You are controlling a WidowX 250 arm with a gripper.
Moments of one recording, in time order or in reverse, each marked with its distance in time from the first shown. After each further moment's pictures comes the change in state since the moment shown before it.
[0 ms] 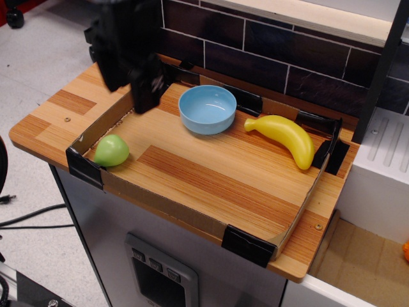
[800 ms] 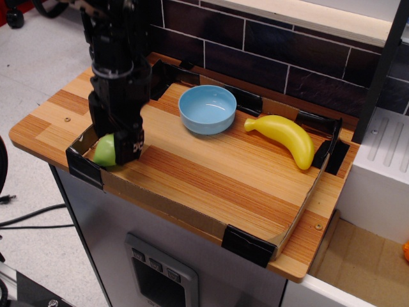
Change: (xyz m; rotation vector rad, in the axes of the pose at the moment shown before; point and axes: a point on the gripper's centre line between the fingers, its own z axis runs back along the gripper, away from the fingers) arm -0.016 0.015 -0.067 0.083 0.093 -0.085
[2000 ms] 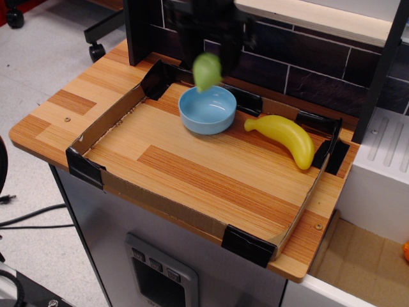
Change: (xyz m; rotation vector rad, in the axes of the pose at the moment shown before) arm 0.120 -0.018 0.075 -0.142 -0.094 0.459
